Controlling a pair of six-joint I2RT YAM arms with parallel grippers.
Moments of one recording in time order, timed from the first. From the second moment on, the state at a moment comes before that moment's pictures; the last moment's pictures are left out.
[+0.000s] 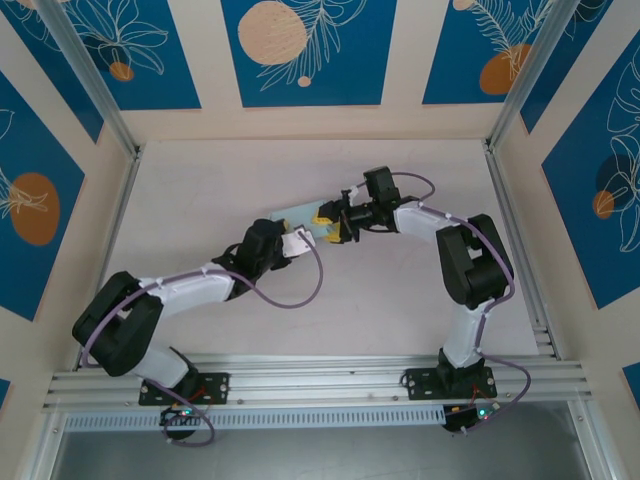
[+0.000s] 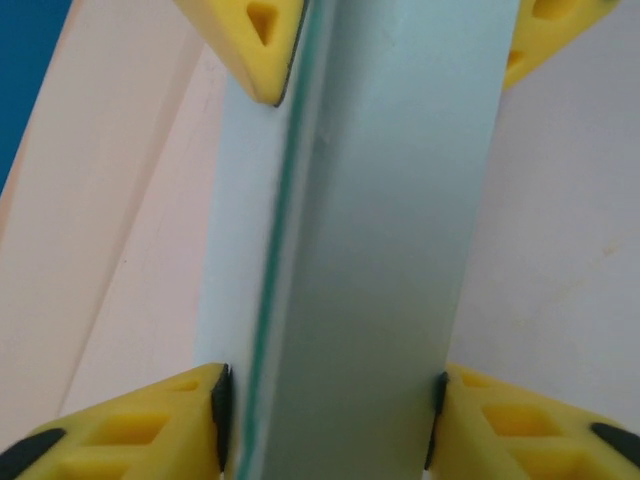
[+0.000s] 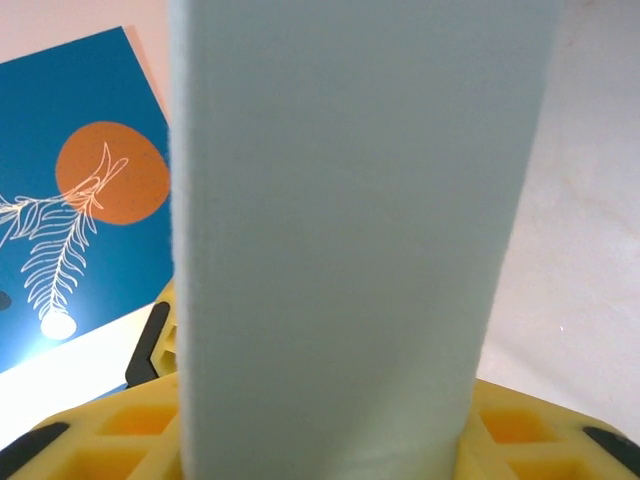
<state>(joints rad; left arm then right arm) -0.69 1.47 0.72 0.20 -0.19 0.77 0.38 1.88 1.19 -0.15 -1.02 1.10</state>
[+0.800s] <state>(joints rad) -0.59 1.53 1.14 -0.62 0.16 0.68 0.29 1.41 1.06 -0.40 -0.70 0.75</state>
